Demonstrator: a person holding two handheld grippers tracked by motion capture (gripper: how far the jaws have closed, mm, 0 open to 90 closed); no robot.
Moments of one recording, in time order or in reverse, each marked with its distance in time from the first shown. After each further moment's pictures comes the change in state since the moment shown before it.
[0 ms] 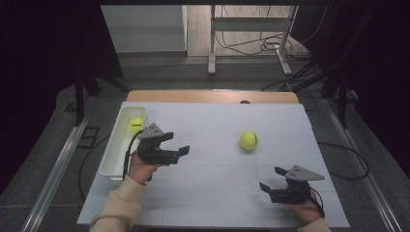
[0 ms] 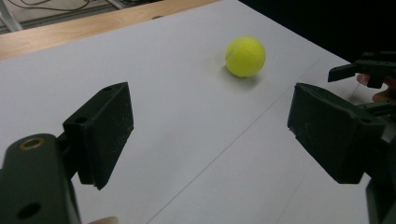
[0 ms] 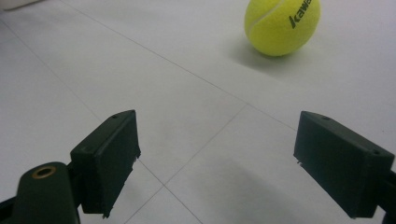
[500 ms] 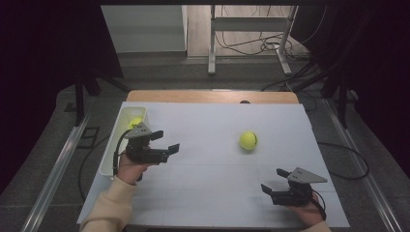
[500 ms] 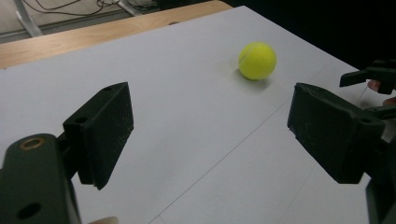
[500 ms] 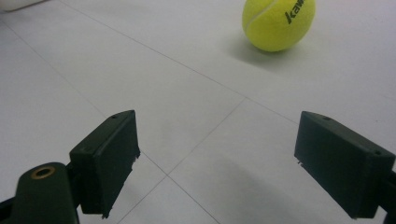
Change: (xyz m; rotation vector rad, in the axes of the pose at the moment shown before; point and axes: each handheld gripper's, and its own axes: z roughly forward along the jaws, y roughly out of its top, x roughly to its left) left arm 0.010 -0.003 -0.025 -0.025 0.029 -0.012; right arm 0.002 -0.004 -0.007 -0.002 -0.010 0.011
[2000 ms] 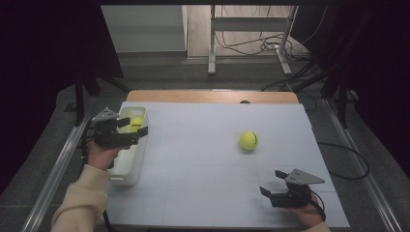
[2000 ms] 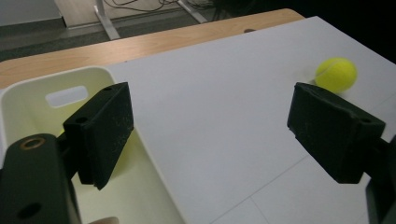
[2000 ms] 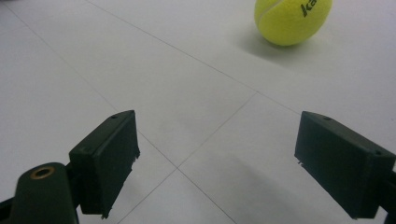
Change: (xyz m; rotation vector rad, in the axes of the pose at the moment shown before) left arm 0.062 0.010 -0.057 -0.002 0.193 -0.081; right arm 0.005 -0.001 0.001 0.029 0.020 -0.021
